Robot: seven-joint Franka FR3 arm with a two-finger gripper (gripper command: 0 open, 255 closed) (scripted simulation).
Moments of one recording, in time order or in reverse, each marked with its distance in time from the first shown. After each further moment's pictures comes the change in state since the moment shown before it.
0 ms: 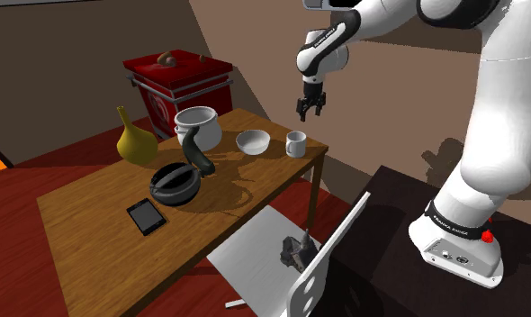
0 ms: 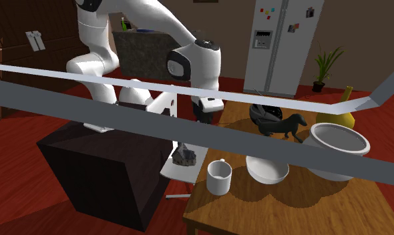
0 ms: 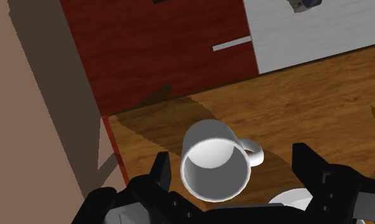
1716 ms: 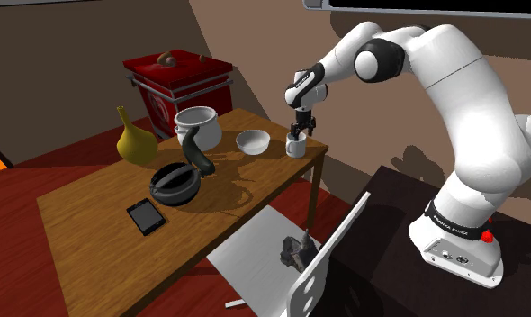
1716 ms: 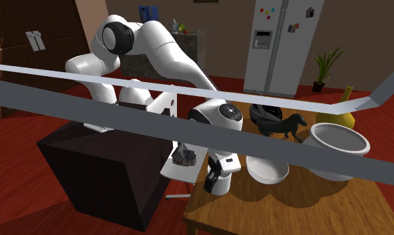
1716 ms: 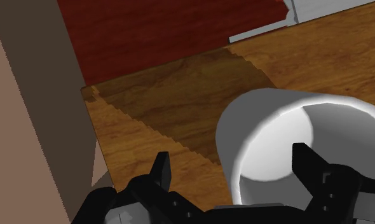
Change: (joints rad) arm -0.097 0.552 0.029 0.462 0.058 0.012 -0.046
